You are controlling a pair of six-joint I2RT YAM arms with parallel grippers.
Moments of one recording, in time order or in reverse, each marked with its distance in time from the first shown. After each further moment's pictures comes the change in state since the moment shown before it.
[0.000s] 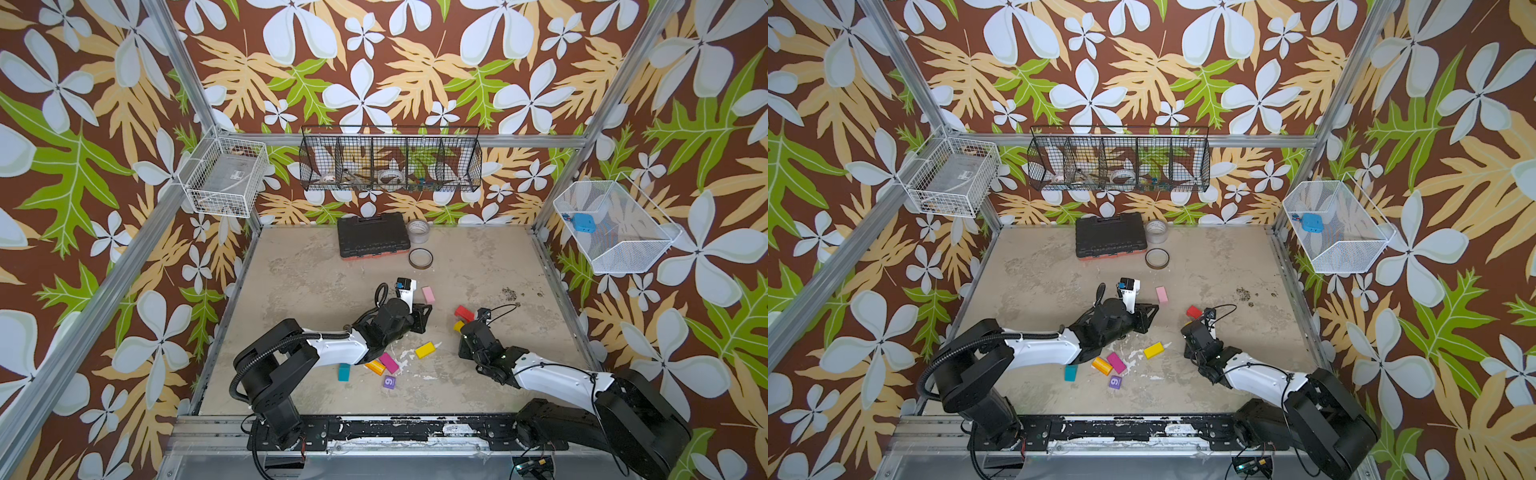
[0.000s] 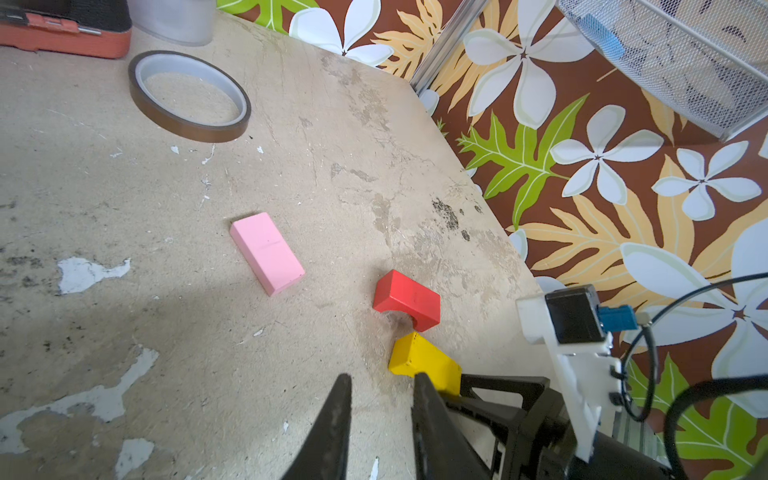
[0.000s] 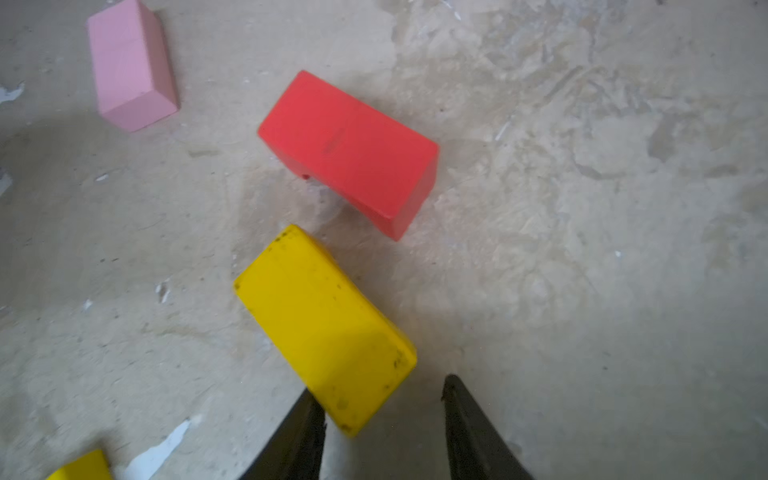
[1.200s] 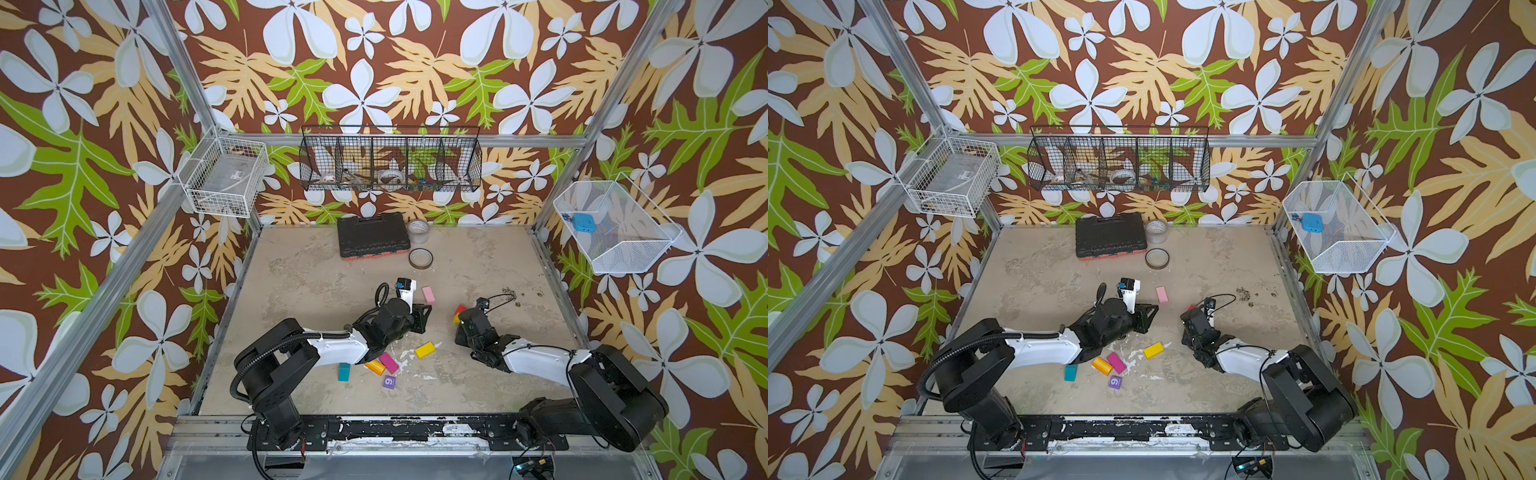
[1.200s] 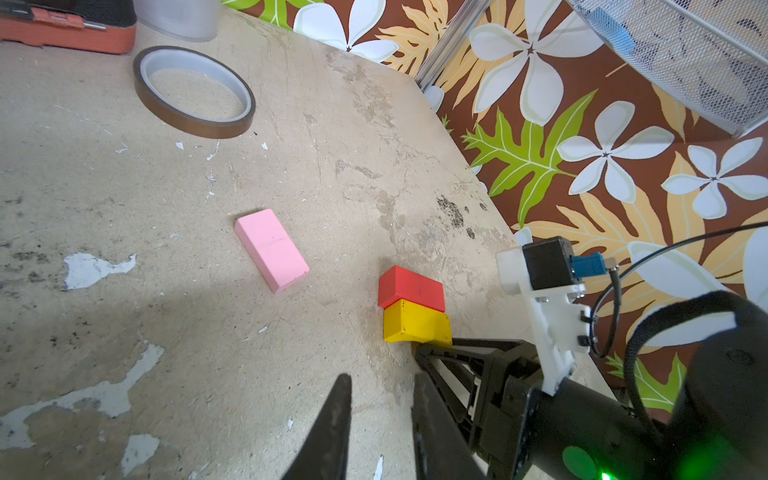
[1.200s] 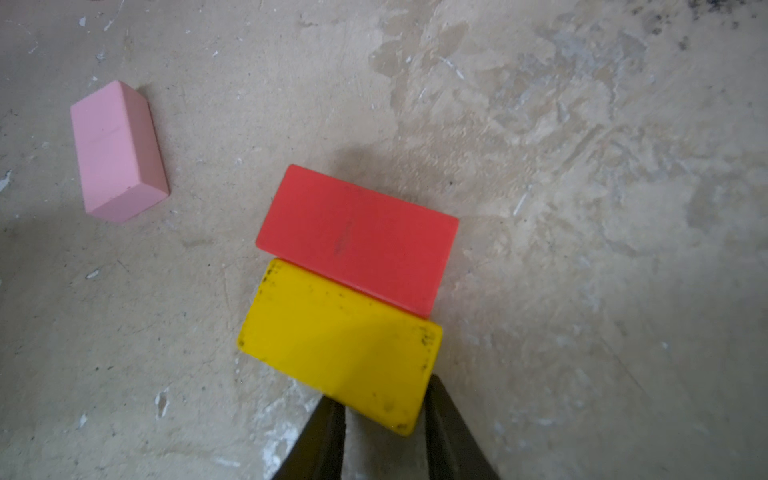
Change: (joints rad) left arm 0.000 0.004 0.005 -0.015 -0.003 0.000; right arm -0.065 0.168 0.096 0.107 -0.018 -0.009
